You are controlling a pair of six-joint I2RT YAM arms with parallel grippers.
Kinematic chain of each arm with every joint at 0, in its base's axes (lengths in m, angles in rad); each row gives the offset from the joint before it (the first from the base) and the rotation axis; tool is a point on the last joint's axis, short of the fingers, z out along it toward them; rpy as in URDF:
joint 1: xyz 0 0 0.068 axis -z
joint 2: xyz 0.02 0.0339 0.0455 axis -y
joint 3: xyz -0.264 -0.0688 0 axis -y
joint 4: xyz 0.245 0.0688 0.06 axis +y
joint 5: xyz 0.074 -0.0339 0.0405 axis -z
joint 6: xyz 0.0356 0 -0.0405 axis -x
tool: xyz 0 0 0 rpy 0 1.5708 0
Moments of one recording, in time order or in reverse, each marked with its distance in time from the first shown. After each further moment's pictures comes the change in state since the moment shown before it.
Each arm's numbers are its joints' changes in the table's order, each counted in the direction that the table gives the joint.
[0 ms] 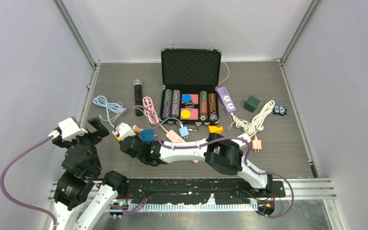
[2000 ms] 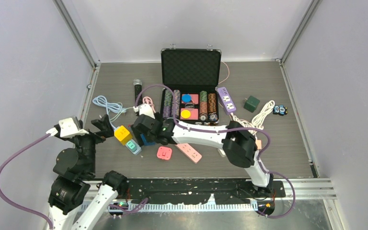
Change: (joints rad) left arm 0.000 -0.006 0.068 -0.018 0.272 0.002; right arm 0.157 0.196 -0.014 0.344 -0.113 -0.237
